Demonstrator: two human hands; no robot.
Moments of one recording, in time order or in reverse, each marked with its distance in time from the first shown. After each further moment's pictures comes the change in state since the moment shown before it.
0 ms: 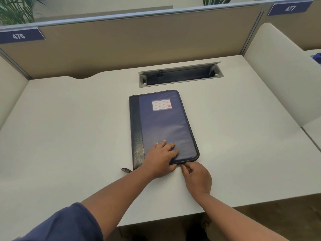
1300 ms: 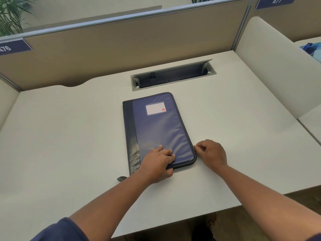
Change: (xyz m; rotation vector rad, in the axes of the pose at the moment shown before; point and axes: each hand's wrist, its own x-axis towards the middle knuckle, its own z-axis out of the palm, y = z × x) left_hand -0.002 0.001 -0.014 -0.026 -0.044 0.064; right_hand 0.098 0.034 -0.049 -0.030 -0.105 -0.029
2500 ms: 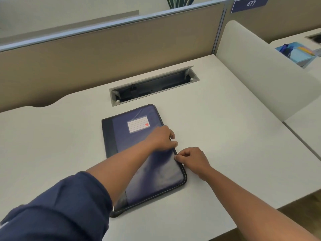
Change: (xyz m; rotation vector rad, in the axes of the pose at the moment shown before) left_hand 0.180 -0.009 -0.065 -0.248 -0.117 -0.132; right_hand 0.042 -0.021 -0.002 0.357 -0.244 0.254
